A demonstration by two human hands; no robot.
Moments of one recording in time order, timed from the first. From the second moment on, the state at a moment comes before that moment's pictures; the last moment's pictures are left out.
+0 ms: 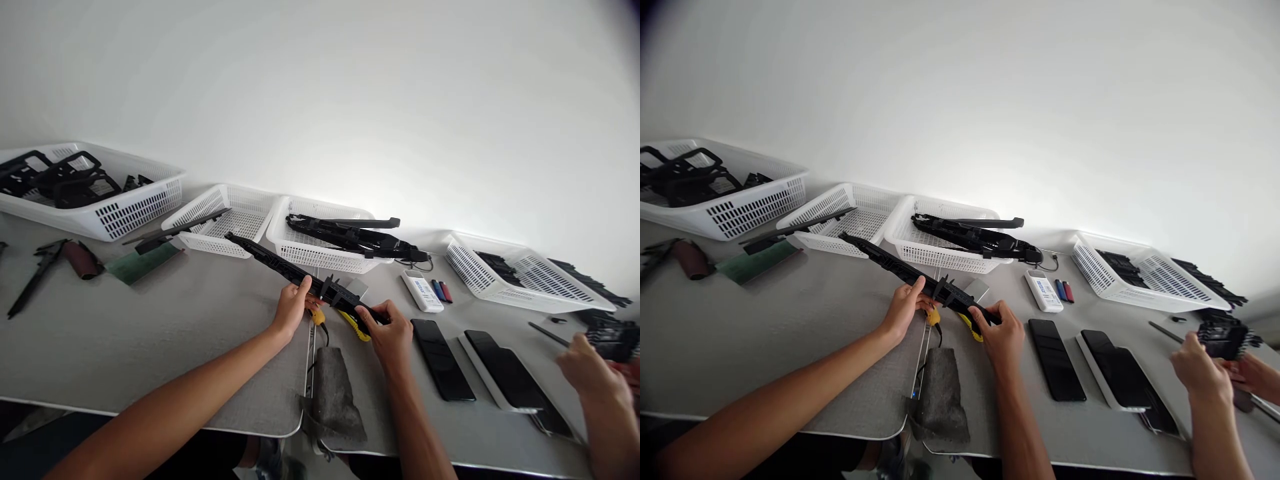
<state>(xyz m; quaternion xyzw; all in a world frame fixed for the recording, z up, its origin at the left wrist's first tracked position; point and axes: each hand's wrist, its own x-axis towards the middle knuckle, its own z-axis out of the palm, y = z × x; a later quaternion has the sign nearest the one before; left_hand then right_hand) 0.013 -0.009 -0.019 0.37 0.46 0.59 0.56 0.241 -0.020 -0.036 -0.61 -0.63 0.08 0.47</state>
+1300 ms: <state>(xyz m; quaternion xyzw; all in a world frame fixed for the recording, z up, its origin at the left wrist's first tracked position) 0.020 -0.016 -0.016 0.47 0.34 0.50 0.65 0.243 -0.021 -0.027 -0.55 -0.65 0.00 0.52</state>
